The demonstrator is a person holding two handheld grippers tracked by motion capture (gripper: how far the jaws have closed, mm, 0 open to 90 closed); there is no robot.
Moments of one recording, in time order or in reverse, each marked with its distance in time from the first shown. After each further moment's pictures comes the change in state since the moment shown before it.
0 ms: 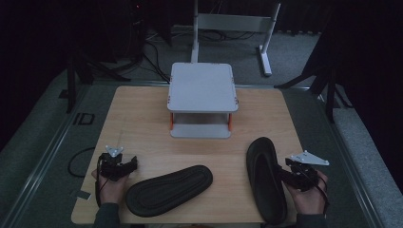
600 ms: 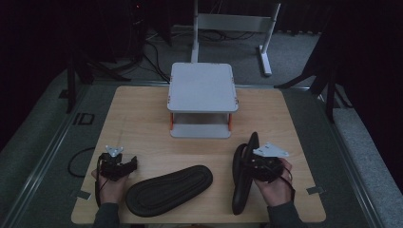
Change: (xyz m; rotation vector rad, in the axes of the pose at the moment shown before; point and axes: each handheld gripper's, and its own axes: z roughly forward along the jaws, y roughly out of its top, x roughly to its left) left arm 0.001 0.000 0.000 0.004 -0.003 0.005; right arm 0.075 0.042 0.025 -0.070 0.115 -0.128
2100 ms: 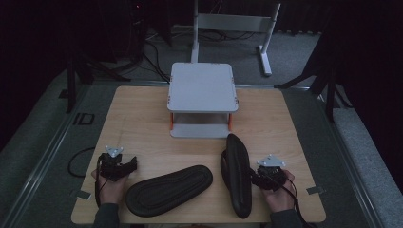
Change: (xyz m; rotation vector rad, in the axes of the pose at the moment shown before) left arm 0.000 -0.001 -0.001 0.001 0.000 -0.004; right arm -0.013 -0.061 0.037 0.169 -0.133 -0.014
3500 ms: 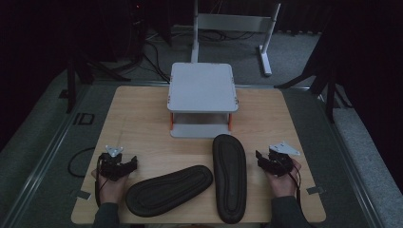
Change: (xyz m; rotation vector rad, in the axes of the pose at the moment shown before) left arm 0.001 0.000 0.002 -0.007 -0.001 0.006; right arm -0.041 0.018 0.012 -0.182 -0.010 0.146
